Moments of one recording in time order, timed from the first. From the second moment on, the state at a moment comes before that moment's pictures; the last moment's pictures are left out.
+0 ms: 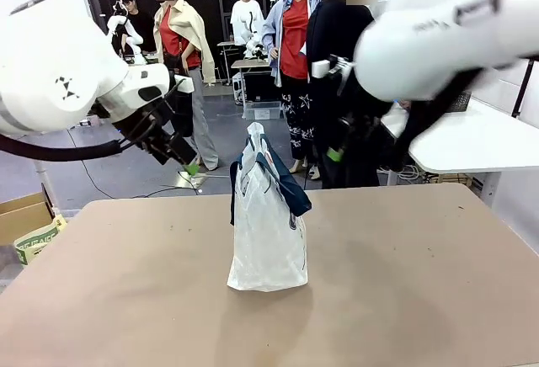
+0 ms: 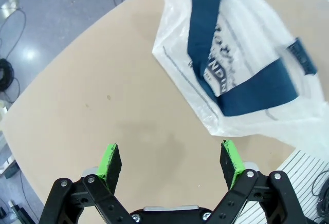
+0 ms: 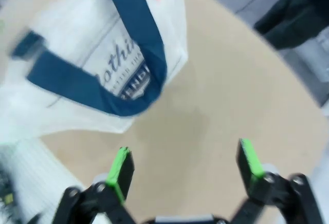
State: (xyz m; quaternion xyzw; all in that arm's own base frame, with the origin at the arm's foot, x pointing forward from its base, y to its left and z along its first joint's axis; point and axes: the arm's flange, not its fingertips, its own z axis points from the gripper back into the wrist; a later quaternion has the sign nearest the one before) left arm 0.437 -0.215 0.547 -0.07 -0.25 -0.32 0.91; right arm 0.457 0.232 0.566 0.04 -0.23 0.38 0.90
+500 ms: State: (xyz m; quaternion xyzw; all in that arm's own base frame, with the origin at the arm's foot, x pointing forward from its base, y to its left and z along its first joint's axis) left arm 0.450 -0.245 0.567 -0.10 -0.25 -0.30 0.91; right arm 0.516 0.299 0.593 0.06 -0.20 0.36 0.91
